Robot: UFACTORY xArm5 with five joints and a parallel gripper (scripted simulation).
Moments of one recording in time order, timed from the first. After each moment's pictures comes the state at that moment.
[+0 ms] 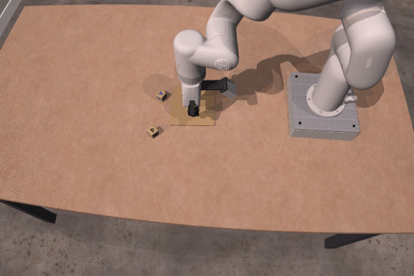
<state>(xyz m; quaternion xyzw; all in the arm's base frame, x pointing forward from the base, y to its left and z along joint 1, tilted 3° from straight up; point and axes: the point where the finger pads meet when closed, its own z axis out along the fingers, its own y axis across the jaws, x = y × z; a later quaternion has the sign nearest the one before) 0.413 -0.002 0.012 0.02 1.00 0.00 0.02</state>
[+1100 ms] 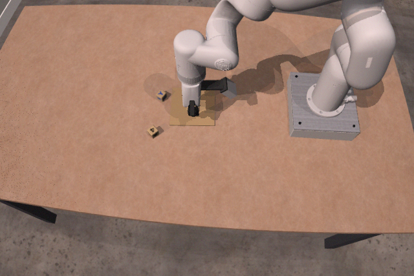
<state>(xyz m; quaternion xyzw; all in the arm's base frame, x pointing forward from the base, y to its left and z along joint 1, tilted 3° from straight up) 0.413 -0.002 0.012 0.02 1.00 0.00 0.02</state>
